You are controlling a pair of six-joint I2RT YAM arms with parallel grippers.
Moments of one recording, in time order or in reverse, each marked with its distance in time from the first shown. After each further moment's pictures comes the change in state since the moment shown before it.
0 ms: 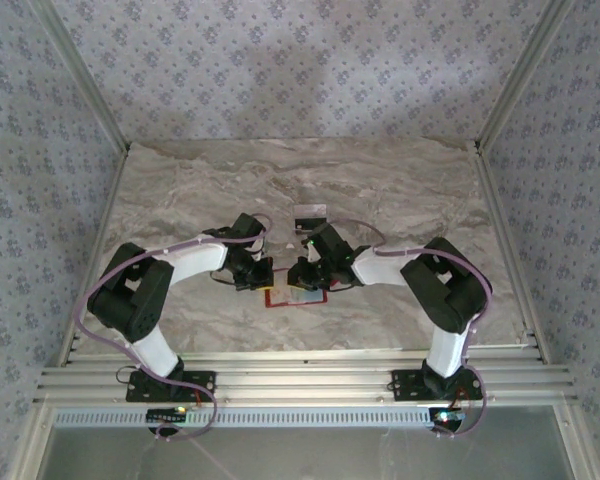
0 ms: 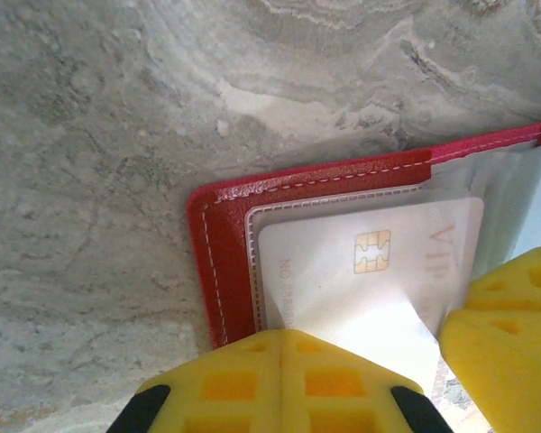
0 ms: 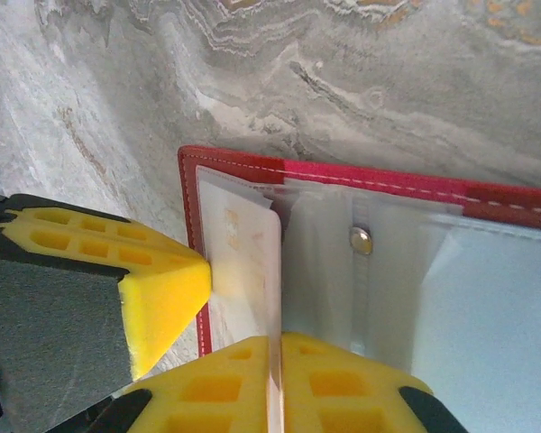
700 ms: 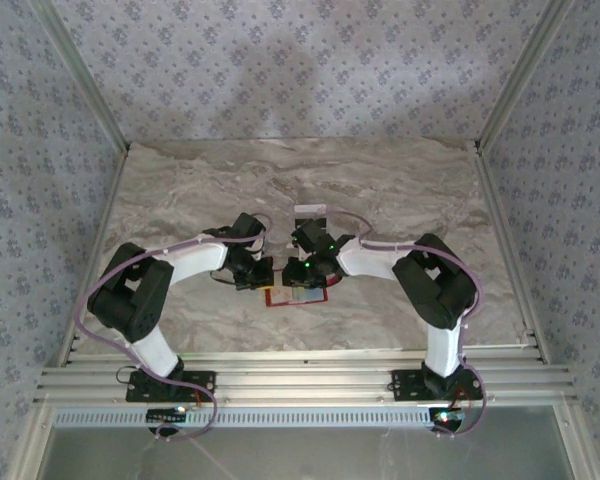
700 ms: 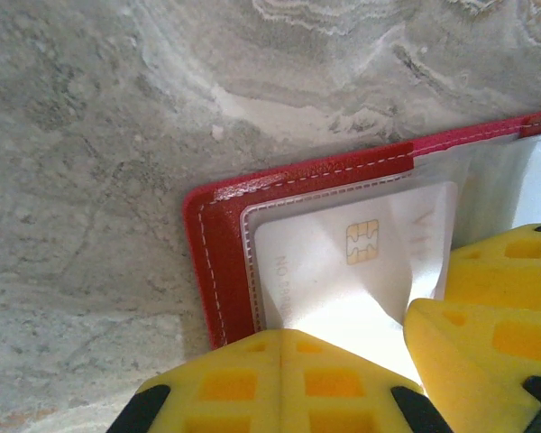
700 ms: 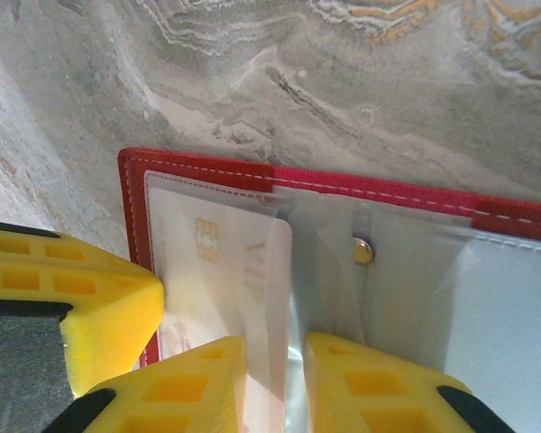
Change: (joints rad) left arm 0.000 0.000 0.004 0.000 0.001 0.000; right arm 0.048 0.063 0.178 -0.285 0.136 -0.109
